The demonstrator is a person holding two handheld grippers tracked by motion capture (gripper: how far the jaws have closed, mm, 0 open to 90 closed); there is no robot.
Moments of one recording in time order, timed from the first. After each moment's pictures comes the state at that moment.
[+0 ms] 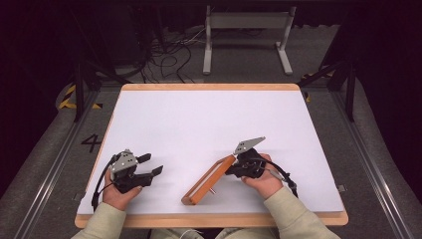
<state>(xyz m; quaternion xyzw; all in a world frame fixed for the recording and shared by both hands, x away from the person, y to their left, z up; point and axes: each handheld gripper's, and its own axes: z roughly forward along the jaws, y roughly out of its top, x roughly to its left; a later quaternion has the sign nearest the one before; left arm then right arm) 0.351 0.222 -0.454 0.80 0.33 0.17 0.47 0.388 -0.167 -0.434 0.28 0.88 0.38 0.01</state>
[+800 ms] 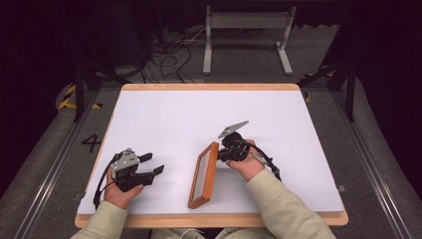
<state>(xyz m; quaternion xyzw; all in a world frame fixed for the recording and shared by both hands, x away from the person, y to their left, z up) 0.358 0.217 -0.455 0.80 0.33 0.17 0.47 0.432 -0.127 -0.427 0.29 0.88 0.37 0.01</state>
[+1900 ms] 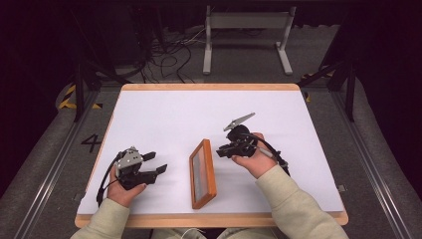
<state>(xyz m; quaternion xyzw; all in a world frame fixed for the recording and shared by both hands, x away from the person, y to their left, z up) 0.362 0.210 -0.454 0.81 0.32 0.16 0.47 0.421 -0.141 -0.382 0.34 0.88 0.33 0.03</state>
